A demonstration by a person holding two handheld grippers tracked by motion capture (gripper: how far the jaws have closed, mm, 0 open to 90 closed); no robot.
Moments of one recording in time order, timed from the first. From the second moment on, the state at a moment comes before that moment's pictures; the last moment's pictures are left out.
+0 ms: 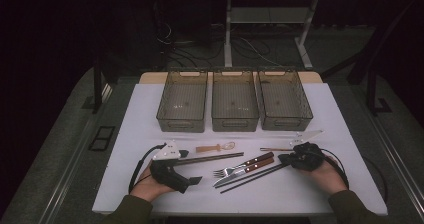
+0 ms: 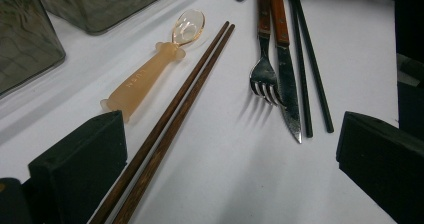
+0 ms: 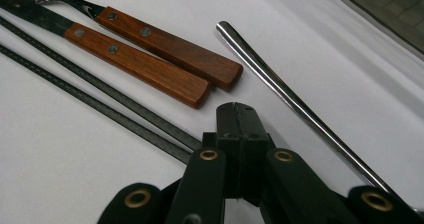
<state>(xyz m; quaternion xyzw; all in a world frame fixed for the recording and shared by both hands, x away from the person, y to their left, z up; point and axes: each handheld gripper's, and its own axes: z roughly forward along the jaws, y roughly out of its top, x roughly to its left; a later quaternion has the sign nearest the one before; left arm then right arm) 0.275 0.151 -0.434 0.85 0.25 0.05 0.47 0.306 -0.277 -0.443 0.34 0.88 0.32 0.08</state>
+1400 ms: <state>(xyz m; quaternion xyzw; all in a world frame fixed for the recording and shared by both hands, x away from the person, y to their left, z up) 0.275 0.151 -0.434 0.85 0.25 0.05 0.46 0.293 -0.284 -0.440 0.34 0.88 0.32 0.07</state>
